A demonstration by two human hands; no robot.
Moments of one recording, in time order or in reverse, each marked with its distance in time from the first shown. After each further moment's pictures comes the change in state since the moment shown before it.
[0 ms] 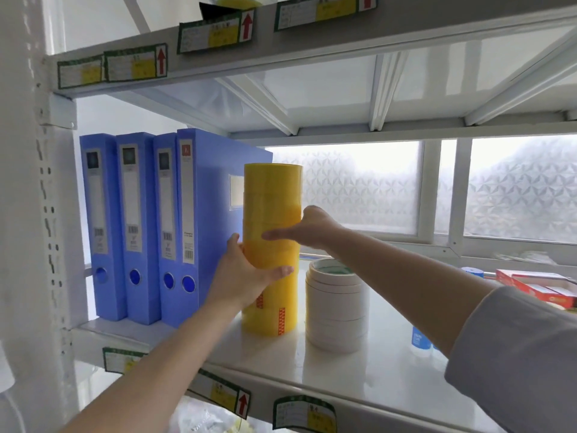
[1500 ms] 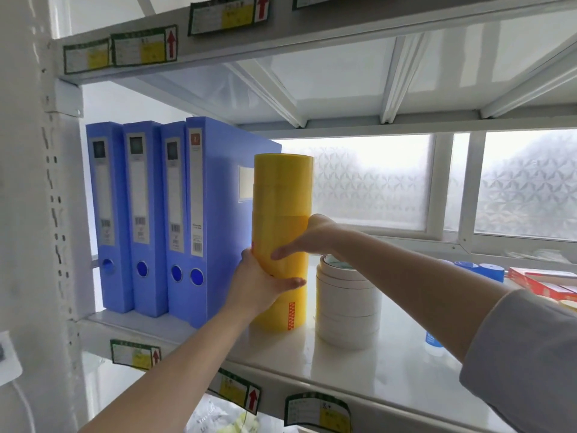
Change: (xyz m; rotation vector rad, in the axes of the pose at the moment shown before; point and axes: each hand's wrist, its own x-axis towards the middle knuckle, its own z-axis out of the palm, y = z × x) left_hand 0.000 -0.019 0.020 0.033 -0.044 -0.055; right_hand 0.011 0.009 0.019 -0.097 -0.145 0.035
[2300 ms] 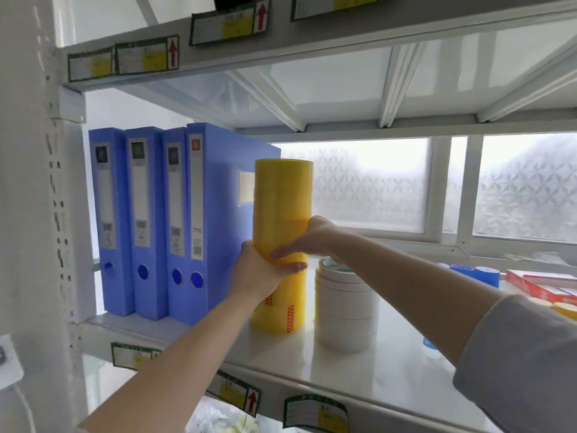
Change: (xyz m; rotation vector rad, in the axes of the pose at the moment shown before) left_hand 0.004 0.024 -0.008 -0.067 0.042 -0.079; right_hand -0.014 -0.006 -0.004 0.077 0.020 0.040
